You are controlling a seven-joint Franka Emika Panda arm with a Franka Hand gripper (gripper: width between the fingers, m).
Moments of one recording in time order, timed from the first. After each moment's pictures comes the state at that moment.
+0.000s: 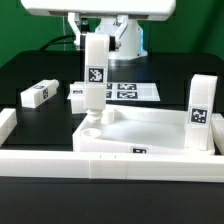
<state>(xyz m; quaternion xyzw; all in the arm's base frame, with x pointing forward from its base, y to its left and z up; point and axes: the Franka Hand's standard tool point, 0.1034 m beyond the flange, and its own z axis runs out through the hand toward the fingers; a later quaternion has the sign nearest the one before) 0.603 -0.063 0.163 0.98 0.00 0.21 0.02</state>
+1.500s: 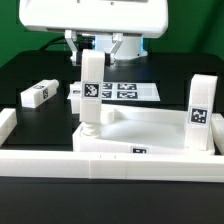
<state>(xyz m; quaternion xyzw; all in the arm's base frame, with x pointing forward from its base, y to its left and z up) 0.593 -0.068 0.136 0.98 0.01 0.20 0.03</state>
